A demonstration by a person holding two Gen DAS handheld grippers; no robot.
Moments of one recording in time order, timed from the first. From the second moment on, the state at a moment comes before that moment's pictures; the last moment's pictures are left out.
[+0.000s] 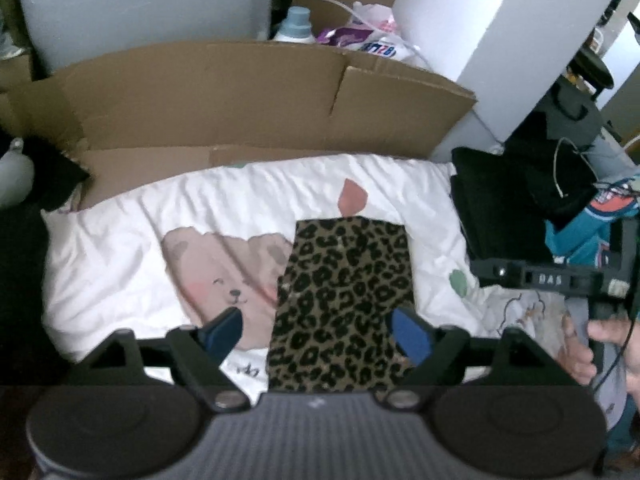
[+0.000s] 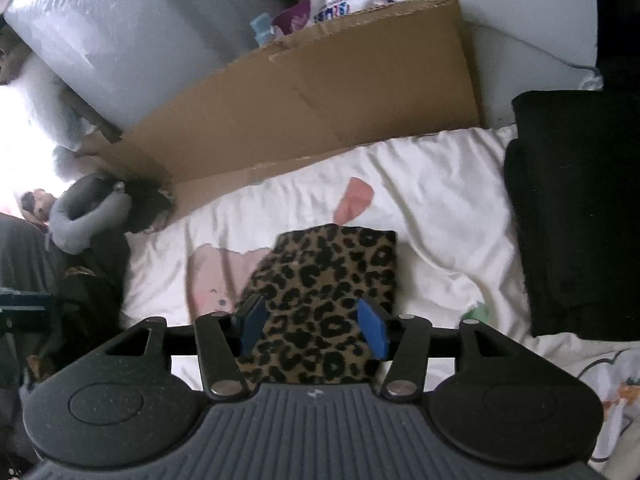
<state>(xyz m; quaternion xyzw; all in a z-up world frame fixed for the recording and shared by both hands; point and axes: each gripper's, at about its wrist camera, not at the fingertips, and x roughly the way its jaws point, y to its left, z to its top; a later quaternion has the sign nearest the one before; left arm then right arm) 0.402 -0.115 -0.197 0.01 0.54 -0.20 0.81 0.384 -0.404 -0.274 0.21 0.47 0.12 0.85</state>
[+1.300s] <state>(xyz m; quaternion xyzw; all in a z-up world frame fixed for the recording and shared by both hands) 0.460 -0.111 -0.398 -0.05 0.54 -0.24 0.80 0.373 -0.394 -0.424 0.26 0.46 0.09 0.84</state>
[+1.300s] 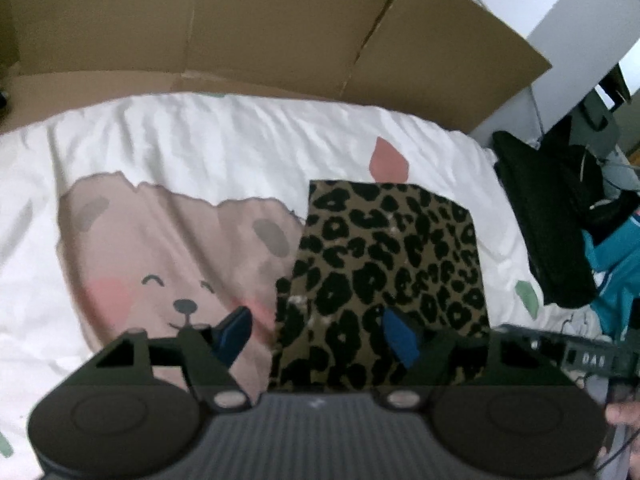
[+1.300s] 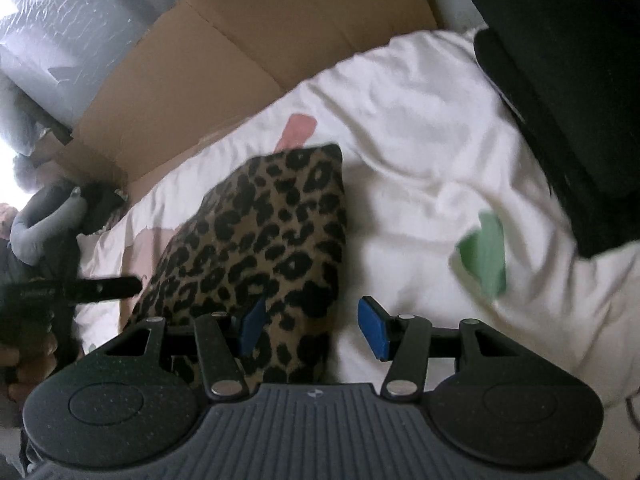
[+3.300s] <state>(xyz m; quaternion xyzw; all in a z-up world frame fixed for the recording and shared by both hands) 0.491 -0.096 -0.444 -0.13 0.55 -0.30 0.77 0.411 -0.379 -0.437 0.32 0.48 0.12 0.81</state>
